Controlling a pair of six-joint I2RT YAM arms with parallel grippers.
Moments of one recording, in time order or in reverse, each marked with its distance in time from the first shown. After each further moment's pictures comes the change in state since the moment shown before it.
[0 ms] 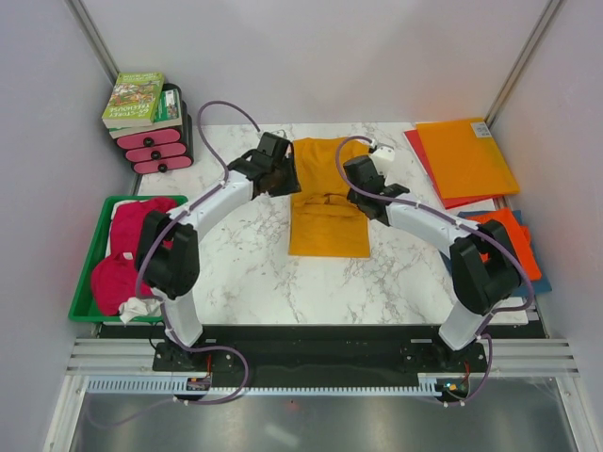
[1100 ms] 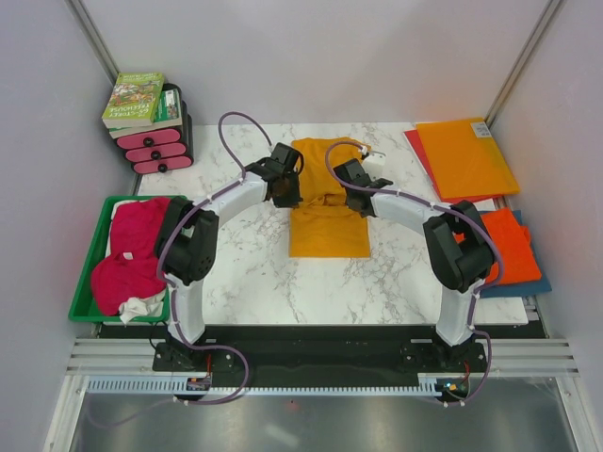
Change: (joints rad) left arm -0.014 0.129 -0.007 -0.006 0.009 0.008; right arm -0.010 0.185 0.113 -0.110 0.034 0.020
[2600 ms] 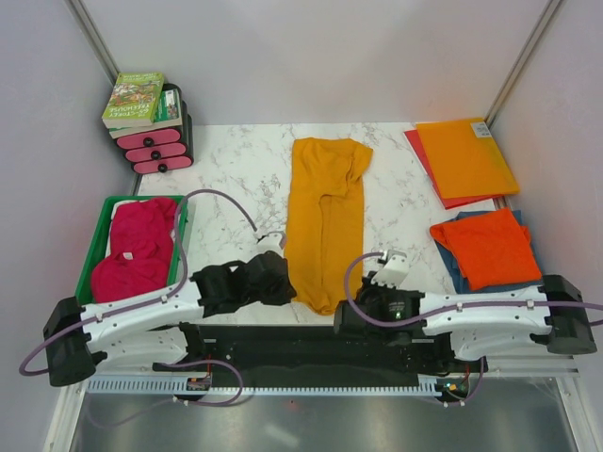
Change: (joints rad) left arm -0.591 -0.988 -0.838 -0.019 -0.176 -0.396; right arm 0.979 -0.715 -0.527 -0.633 0.328 0.992
